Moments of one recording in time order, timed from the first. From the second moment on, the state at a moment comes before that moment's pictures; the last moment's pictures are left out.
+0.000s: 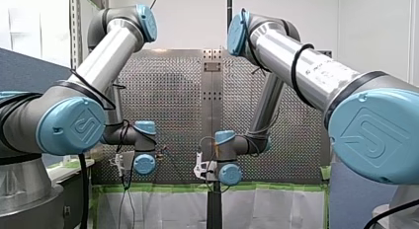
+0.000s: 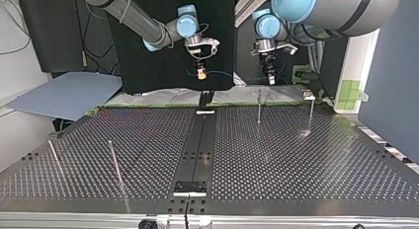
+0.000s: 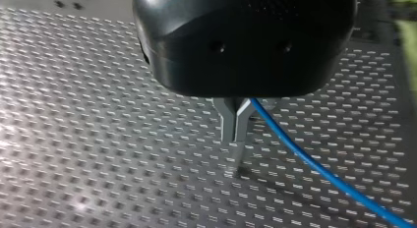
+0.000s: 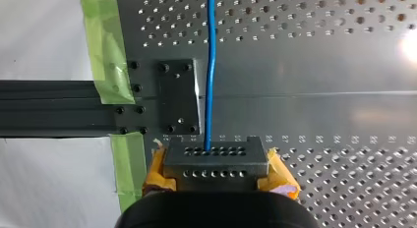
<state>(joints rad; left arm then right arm) -0.23 -2.31 -2.21 -1.80 -2.02 -1.72 2.37 -0.59 1.66 -0.87 1.77 1.70</state>
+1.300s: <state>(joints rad) -0.21 -2.51 -2.11 -1.97 -1.93 -1.76 2.30 -0.59 1.52 -0.74 1.70 1.63</state>
